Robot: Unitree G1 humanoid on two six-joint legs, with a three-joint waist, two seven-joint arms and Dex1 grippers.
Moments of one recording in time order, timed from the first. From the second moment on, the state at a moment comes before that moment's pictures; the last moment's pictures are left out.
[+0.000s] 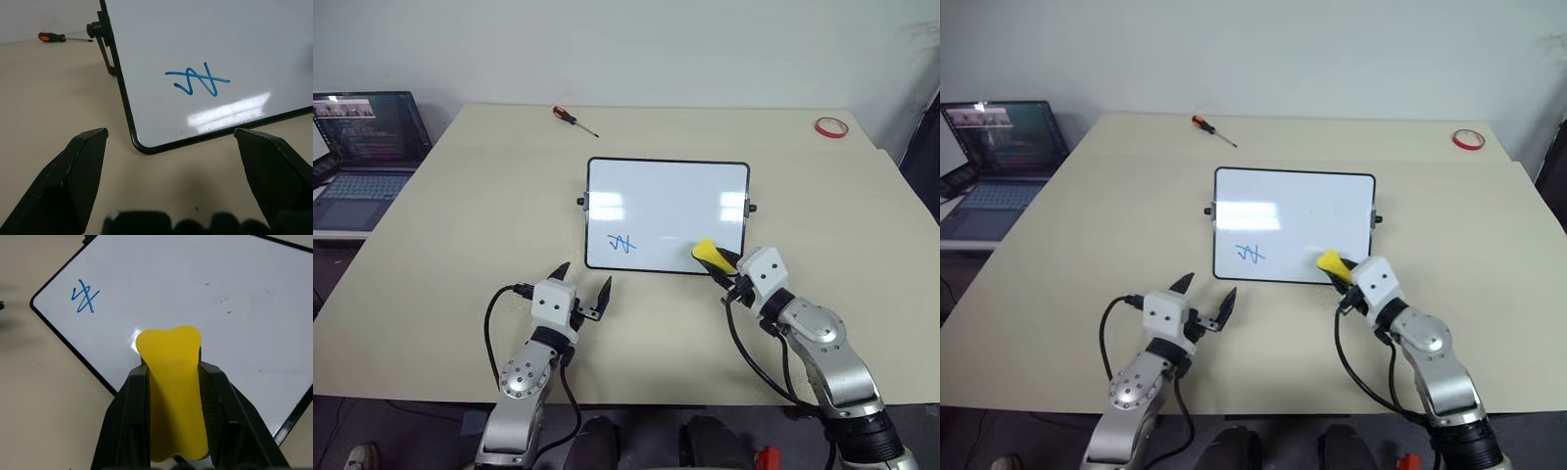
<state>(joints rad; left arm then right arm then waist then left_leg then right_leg) 0.10 0.19 -0.03 -0.20 -0.03 -0.01 -0.25 -0.17 -0.37 0.13 -0.26 0.06 0.20 0.49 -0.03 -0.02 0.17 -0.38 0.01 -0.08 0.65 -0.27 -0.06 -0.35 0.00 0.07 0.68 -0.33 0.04</state>
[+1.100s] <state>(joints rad) 0.09 0.18 -0.03 -0.26 -0.03 0.06 -0.23 -0.69 -0.09 0.41 0.43 -0.22 -0.02 0.44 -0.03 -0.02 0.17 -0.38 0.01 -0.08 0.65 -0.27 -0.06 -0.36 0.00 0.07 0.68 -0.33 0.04</state>
